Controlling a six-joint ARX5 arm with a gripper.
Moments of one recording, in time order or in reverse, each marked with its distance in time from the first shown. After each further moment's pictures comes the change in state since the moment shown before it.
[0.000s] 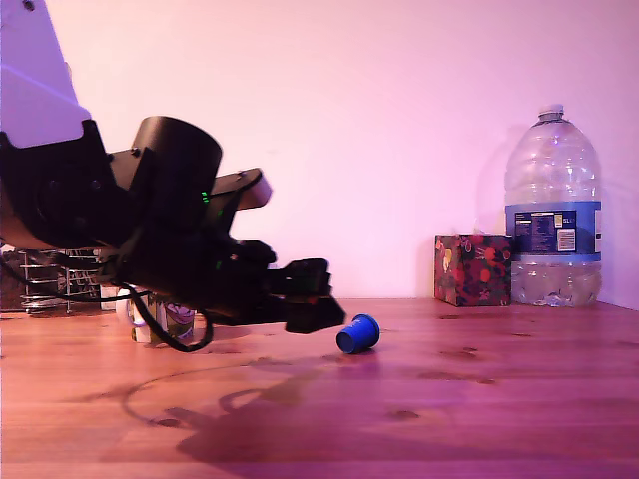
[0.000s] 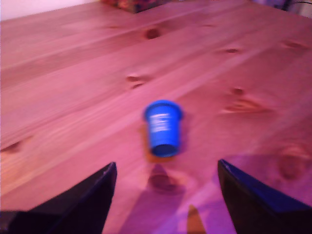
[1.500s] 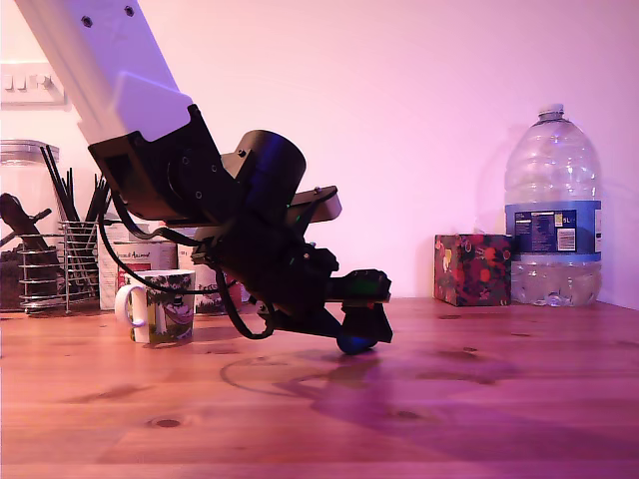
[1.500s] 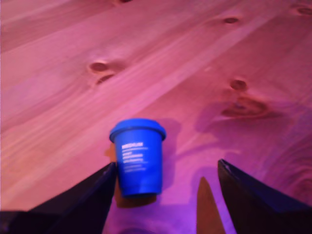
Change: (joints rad) arm -0.041 0.124 0.354 -0.431 -0.003 0.003
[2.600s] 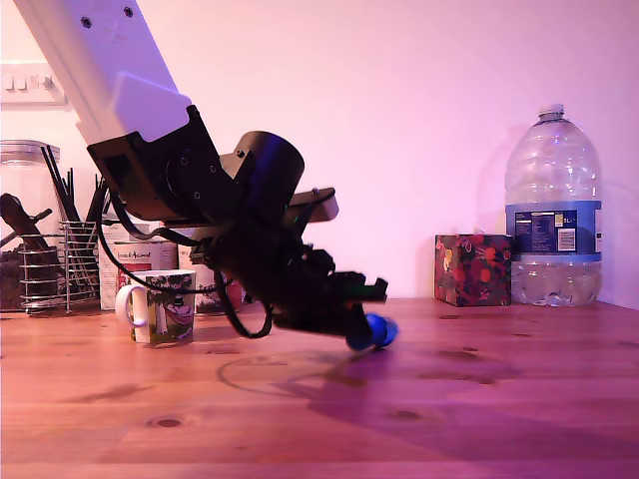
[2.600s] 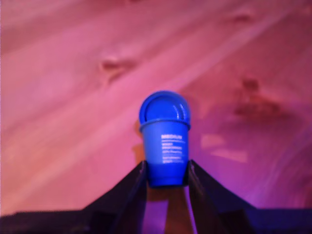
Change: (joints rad) arm 0.000 0.000 0.000 0.028 -0.026 0.000
